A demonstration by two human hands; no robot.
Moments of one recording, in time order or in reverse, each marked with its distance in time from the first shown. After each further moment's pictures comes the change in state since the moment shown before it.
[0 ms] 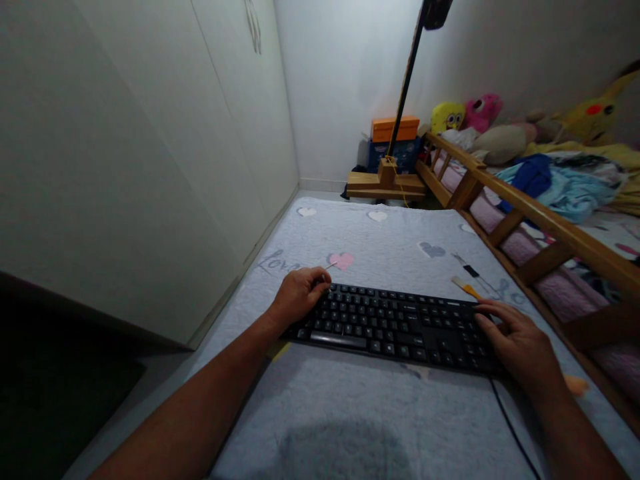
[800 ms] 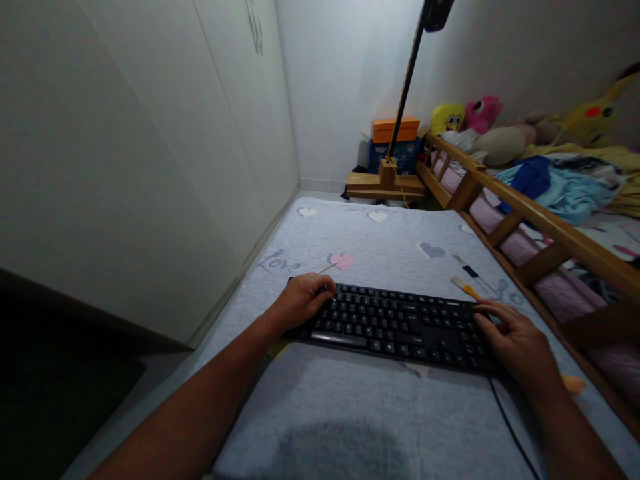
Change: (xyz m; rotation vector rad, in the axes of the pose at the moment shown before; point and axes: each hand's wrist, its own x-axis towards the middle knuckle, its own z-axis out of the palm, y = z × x) left_hand -0.006 0.003 -0.006 -0.022 -0.155 0.151; right_hand -0.001 0.003 0.002 -0.021 0.001 -0.010
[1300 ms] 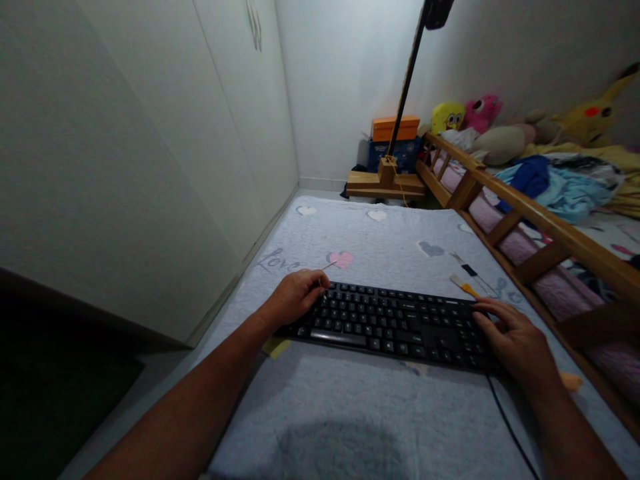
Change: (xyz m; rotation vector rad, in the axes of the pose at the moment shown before) left_hand -0.003 -0.005 -0.008 0.055 0.004 -0.049; right_hand 0.001 -0.002 -0.002 0.023 -0.012 0.016
